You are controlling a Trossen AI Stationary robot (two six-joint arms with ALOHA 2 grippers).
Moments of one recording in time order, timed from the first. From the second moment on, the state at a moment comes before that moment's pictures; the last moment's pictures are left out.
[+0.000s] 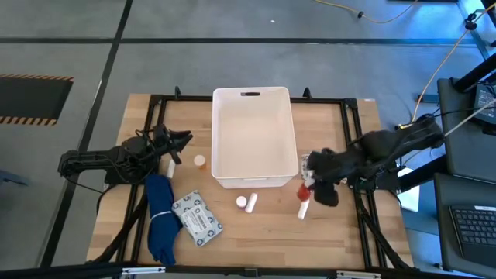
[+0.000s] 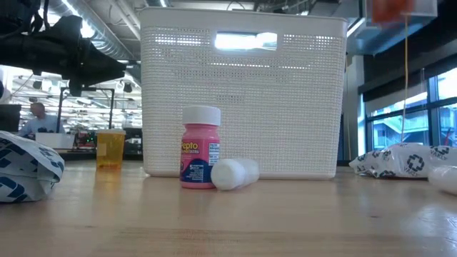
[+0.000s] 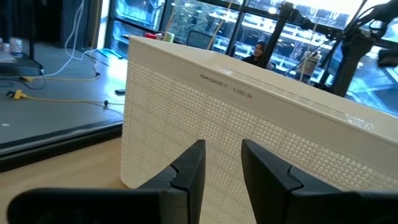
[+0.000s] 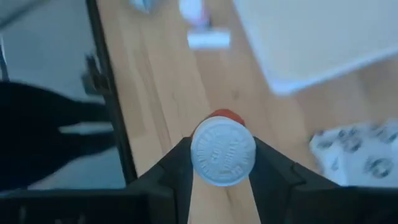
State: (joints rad) left arm 0.08 0.00 0.04 -0.03 -0.48 -0.34; right arm 0.39 1.30 1.52 -1.22 0.07 0.72
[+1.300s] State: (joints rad) left arm 0.08 0.00 0.04 -0.03 -0.48 -0.34; right arm -0.29 1.99 1.72 -0.58 0.03 -0.24
